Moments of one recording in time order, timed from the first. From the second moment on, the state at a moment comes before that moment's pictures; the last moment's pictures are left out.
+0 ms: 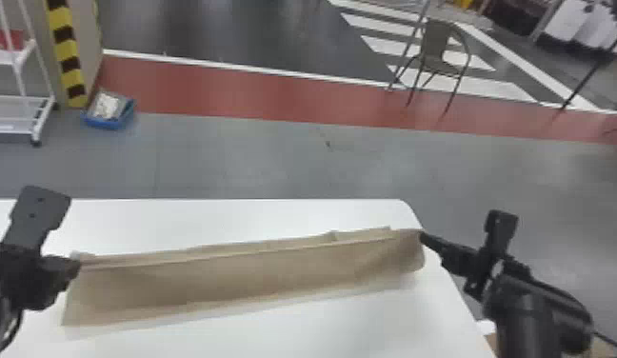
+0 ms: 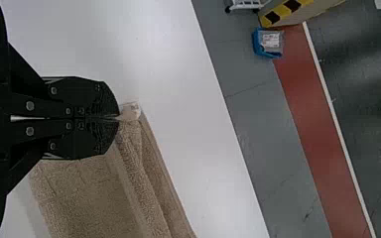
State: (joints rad) left arm -0.08 0.15 -0.20 -1.79 -0.20 1.11 -0.23; right arm -0.26 -0.23 -0.72 -1.15 0.17 0.47 0.65
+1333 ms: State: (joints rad) left arm -0.08 0.14 -0.18 -1.72 -0.21 0.97 -0.22; right arm -0.26 -0.23 -0.56 -1.08 0.17 0.45 0.28
